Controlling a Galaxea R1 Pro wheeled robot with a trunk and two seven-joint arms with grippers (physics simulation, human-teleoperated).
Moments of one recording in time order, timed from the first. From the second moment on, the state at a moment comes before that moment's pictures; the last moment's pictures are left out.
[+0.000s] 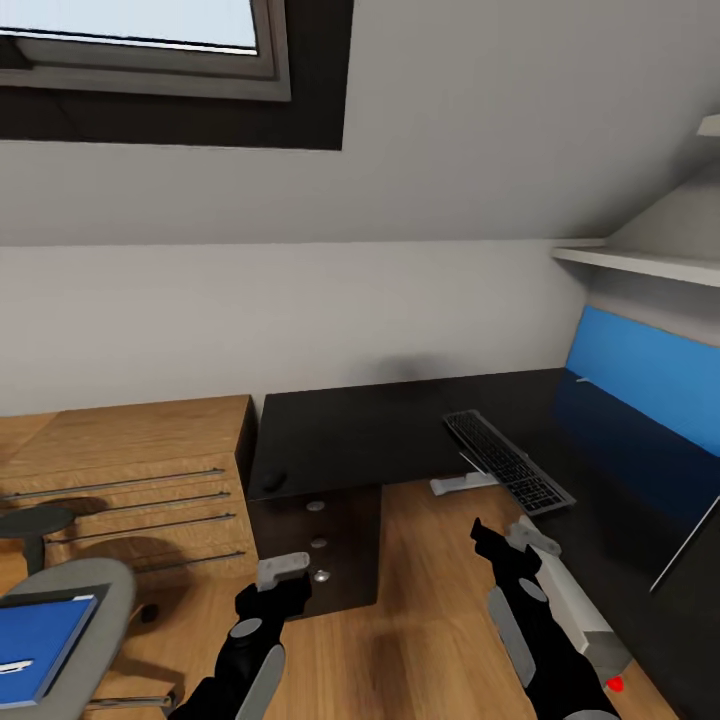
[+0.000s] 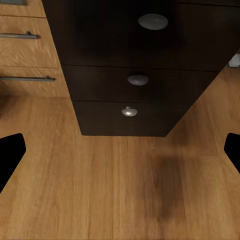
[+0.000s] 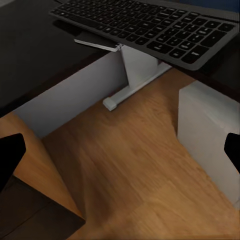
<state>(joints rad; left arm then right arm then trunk) -0.22 -0.09 -0.31 -1.24 0.34 0.39 0.52 -0.42 0.06 -0.09 -0.93 -0.27 0.03 -0.31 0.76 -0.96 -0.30</state>
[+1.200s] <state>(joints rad) -0.22 -0.09 -0.37 -1.21 0.34 0.39 0.52 -0.41 0.06 -0.10 -0.97 -0.27 0.01 -0.32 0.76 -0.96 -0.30</state>
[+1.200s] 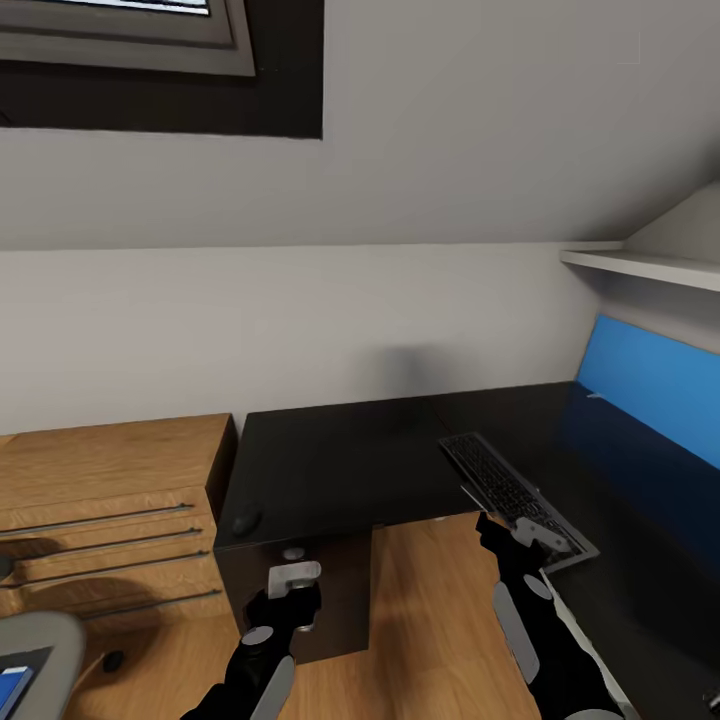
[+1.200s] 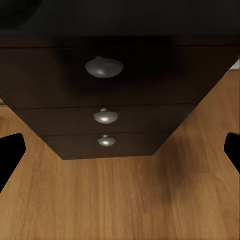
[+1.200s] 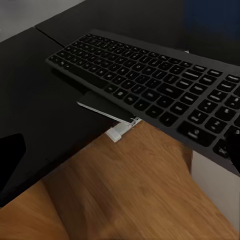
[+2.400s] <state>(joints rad) -0.22 -0.09 -0.40 -1.24 0.35 0.39 0.52 -0.44 -0.12 -0.20 -0.83 -0.28 0.01 -0.31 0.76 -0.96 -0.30</state>
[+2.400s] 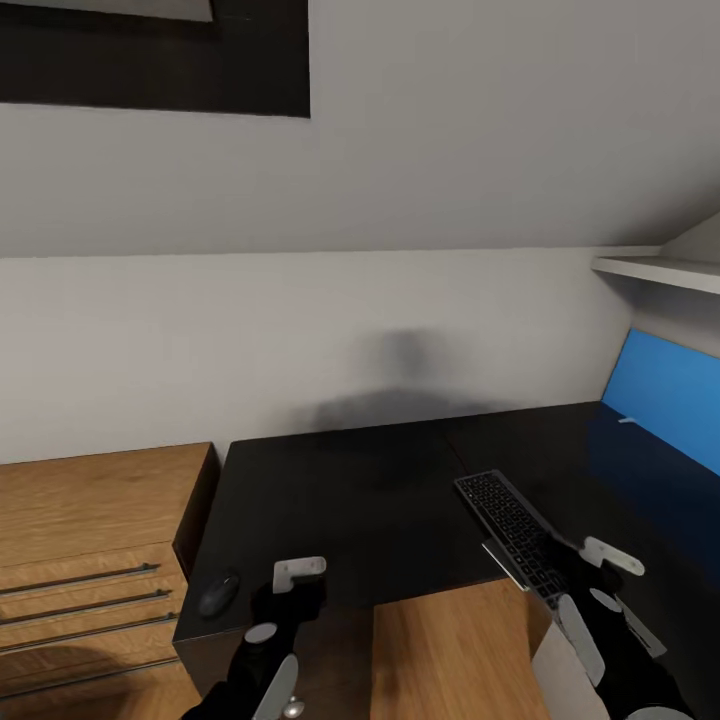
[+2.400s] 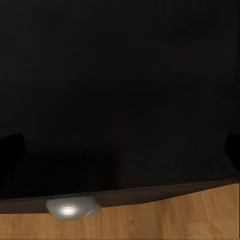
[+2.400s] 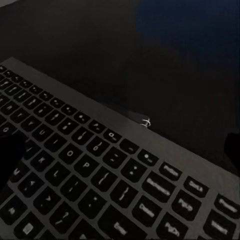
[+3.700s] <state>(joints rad) -0.21 -0.09 -0.42 -1.33 0.35 0.39 0.52 -0.52 -0.30 -0.24 -0.65 -0.82 0.10 -0.26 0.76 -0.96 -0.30</state>
